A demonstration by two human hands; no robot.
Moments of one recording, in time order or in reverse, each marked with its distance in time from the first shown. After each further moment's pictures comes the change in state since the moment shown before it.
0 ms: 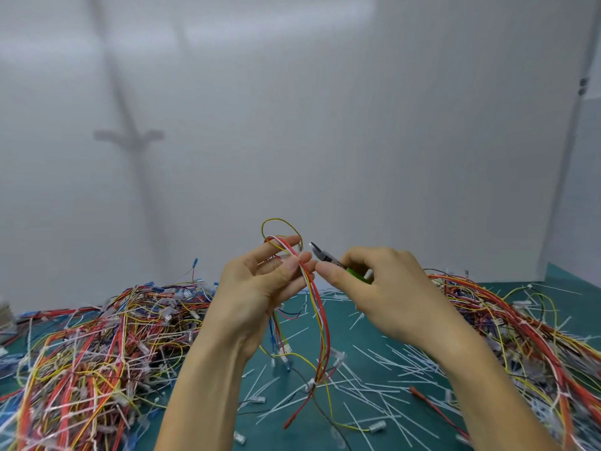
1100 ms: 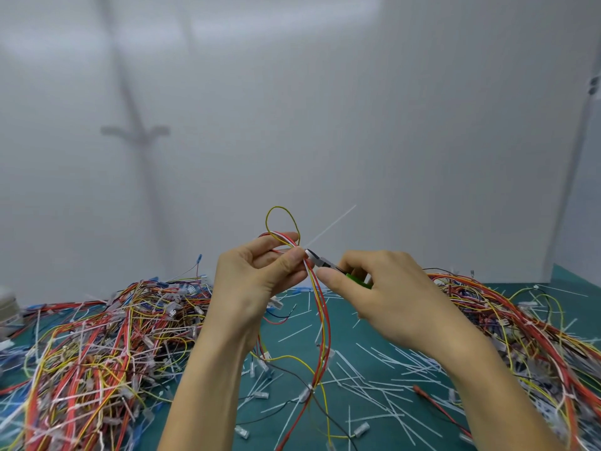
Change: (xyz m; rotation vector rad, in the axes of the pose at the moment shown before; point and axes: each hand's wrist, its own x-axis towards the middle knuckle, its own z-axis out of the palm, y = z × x) left_hand -0.002 0.004 -0.002 0.155 0.062 0.126; right_hand -0.003 -0.008 0.001 -0.082 -0.071 -0.049
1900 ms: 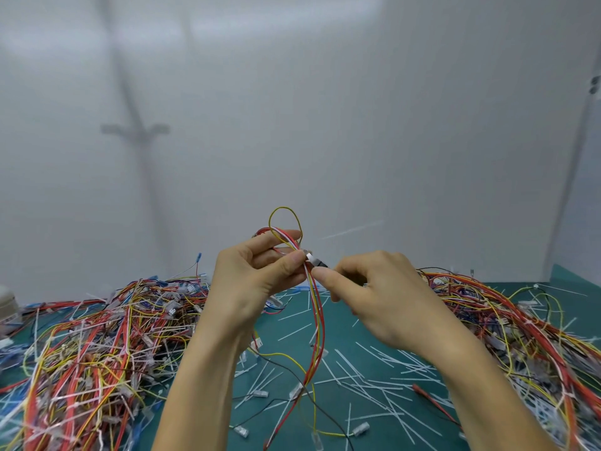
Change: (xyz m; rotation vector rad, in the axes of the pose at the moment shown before) left_hand 0.001 0.000 -0.006 0.085 -0.053 0.017; right_hand 0.000 -0.002 0.005 0.023 0.025 -0.031
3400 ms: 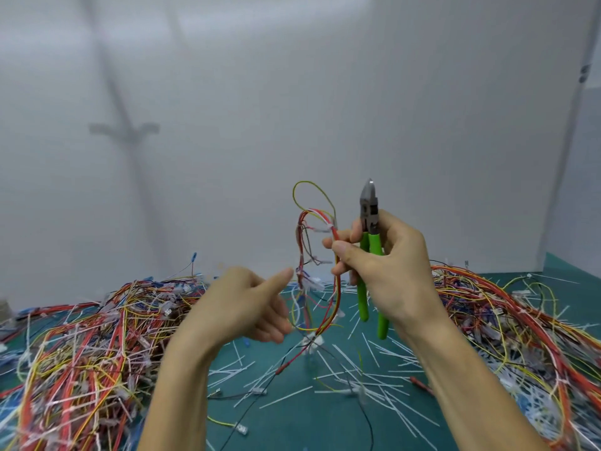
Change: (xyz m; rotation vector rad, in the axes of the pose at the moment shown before) left_hand -0.001 -0.004 -0.019 0.665 -0.152 -0.413; right_hand 0.004 0.000 0.005 0.874 0.303 0.119
